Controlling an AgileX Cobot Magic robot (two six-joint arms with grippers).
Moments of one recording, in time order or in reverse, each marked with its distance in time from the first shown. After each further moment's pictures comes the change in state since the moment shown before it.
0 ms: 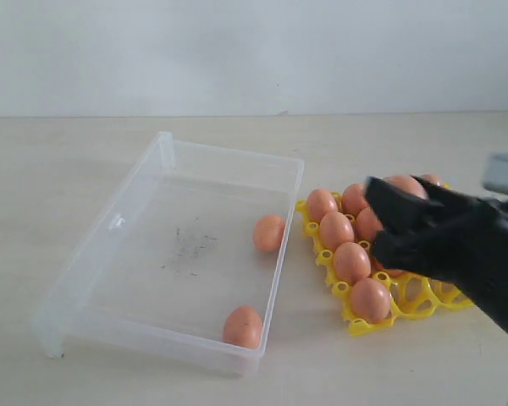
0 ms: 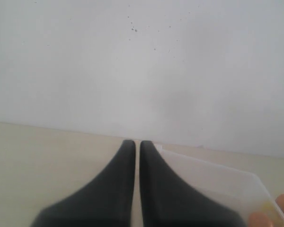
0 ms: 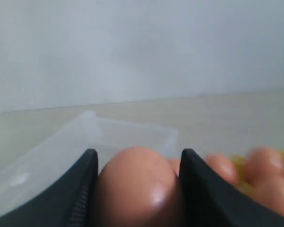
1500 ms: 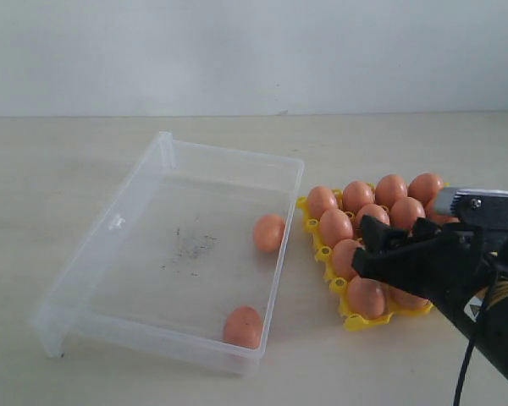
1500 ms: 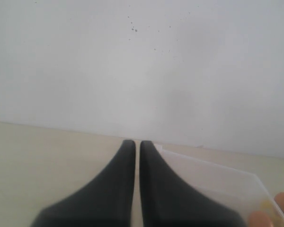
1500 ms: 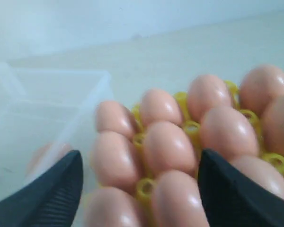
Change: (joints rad) left arm 0.000 0.000 0.000 0.000 0.000 0.000; right arm -0.007 0.320 -0.085 0.109 -0.046 -0.002
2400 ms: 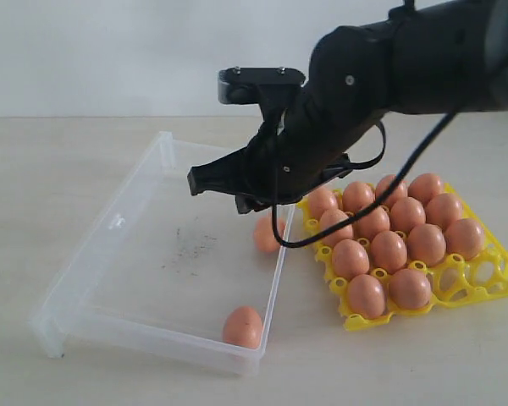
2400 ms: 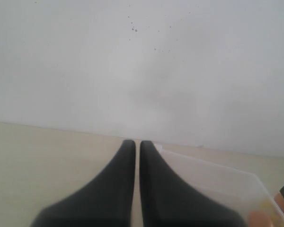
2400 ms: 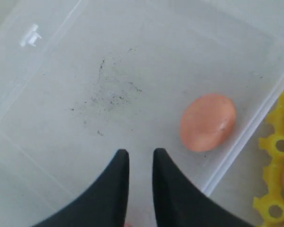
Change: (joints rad) left arm 0.000 0.000 0.000 0.000 0.000 0.000; right arm 0.080 0.021 -1.022 -0.215 1.737 -0.011
